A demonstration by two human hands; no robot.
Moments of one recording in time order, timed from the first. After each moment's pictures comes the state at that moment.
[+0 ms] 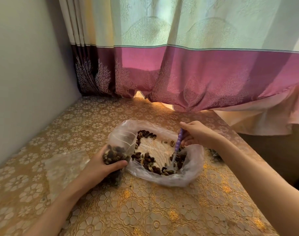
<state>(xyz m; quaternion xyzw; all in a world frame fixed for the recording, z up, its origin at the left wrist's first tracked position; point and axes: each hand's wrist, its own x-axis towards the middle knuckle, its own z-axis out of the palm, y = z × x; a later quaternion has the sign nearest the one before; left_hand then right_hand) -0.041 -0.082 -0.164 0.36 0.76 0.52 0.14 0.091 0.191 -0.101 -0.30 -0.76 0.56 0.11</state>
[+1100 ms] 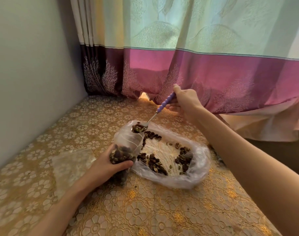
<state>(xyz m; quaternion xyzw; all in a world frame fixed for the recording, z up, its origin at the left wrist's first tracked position) -0.046 -0.083 -0.168 0.37 0.76 0.52 0.14 0.044 0.137 -0.024 -0.20 -0.67 0.64 0.32</state>
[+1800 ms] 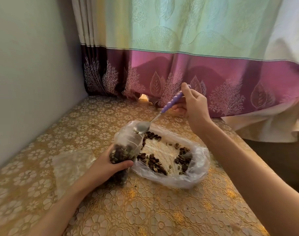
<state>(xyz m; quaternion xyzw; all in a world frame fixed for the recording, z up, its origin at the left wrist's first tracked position) -0.042 -0.084 -0.164 0.36 0.75 0.53 0.15 0.067 0.132 -0.040 -0.09 -0.63 0.65 0.40</state>
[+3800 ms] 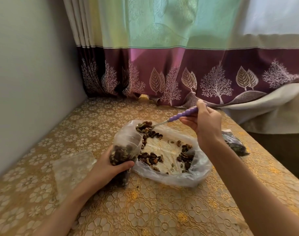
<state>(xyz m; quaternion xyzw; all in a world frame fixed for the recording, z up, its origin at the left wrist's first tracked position) -0.041 -0.084 -0.163 0.35 0.76 0.53 0.13 0.098 0.118 -0.070 -0.16 -0.54 0.70 0.44</state>
